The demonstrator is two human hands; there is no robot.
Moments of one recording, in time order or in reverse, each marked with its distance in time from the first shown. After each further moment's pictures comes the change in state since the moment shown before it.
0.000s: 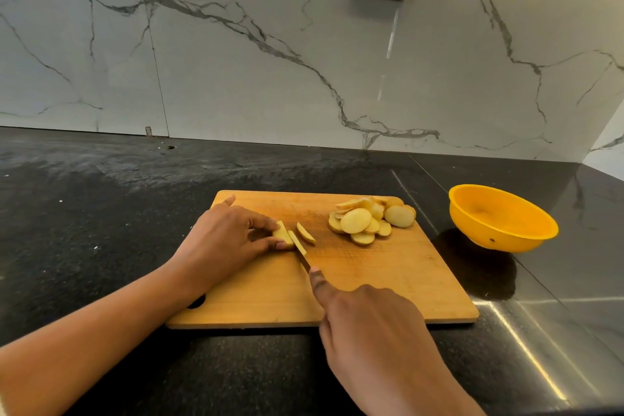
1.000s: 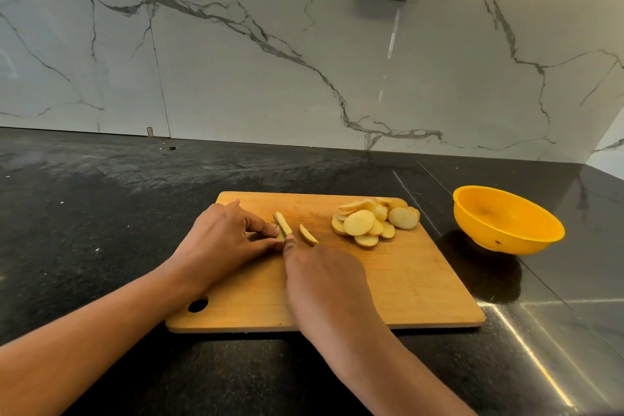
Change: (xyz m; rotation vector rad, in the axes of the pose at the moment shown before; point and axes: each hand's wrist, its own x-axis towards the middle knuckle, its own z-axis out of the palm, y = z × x) left_hand 0.004 -0.016 0.007 -0.138 0.049 0.057; right_hand 0.058 -0.023 -0.003 -0.071 0.017 -0.007
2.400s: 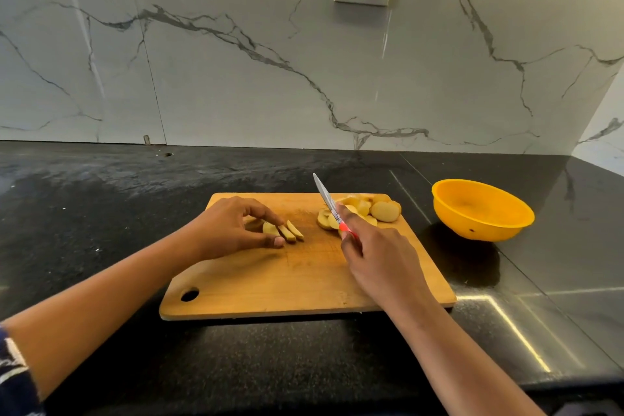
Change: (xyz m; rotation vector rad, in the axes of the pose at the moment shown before) left_hand 0.021 0.007 -0.004 -0.175 -0.359 -0.093; right_hand -0.016 0.085 0.026 0.342 0.420 0.179
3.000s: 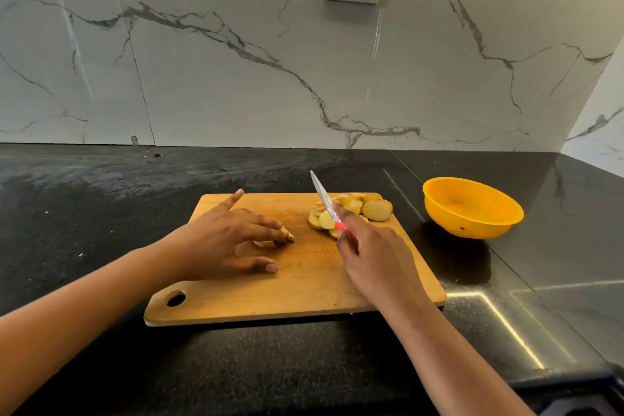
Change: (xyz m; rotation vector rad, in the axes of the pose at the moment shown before) left_hand -0.008 0.000 0.001 0.585 -0.119 0.400; right_hand -0.001 0.006 0.000 0.048 0.037 0.009
